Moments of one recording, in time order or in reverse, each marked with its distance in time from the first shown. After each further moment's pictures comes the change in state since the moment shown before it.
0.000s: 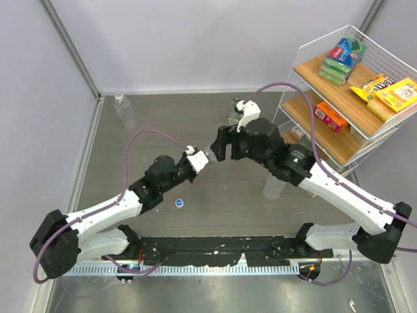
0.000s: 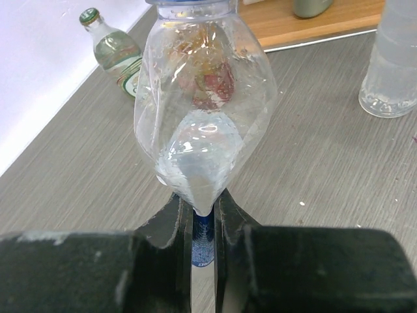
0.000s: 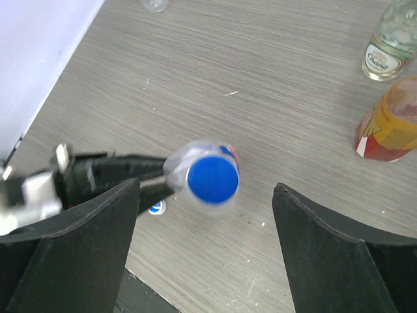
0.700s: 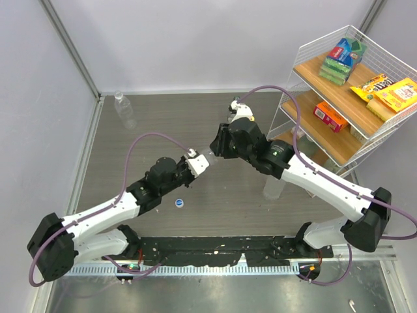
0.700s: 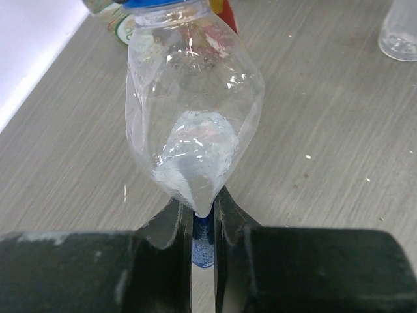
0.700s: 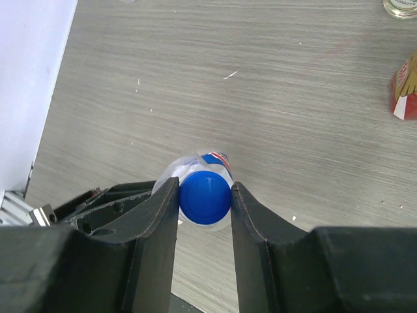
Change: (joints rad) left arm 0.001 -0.049 0.003 -0.188 -0.020 0.024; right arm -0.009 0.105 0.000 0.003 -0.006 0.180
